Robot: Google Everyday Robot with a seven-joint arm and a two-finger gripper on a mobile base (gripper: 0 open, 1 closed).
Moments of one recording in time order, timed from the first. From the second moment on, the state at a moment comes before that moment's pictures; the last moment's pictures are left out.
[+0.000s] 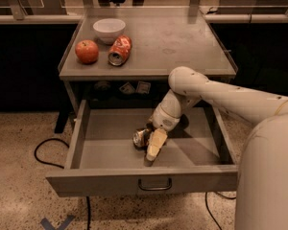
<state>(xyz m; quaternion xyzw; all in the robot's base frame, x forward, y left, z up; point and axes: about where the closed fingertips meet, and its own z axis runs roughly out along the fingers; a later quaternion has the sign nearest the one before) 0.576 -0.026 0.607 -0.65 0.71 0.25 0.09</state>
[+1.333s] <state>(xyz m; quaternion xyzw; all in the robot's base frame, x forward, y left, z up) 0.574 -0.035 0.631 -0.65 0.72 0.22 0.10</state>
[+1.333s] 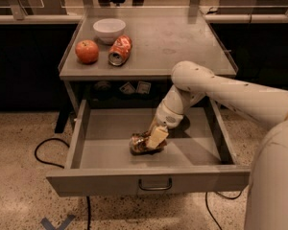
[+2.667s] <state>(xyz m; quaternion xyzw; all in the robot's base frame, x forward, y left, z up) 0.606 -0.066 0.845 -0.63 0.77 -0.10 -0.02</state>
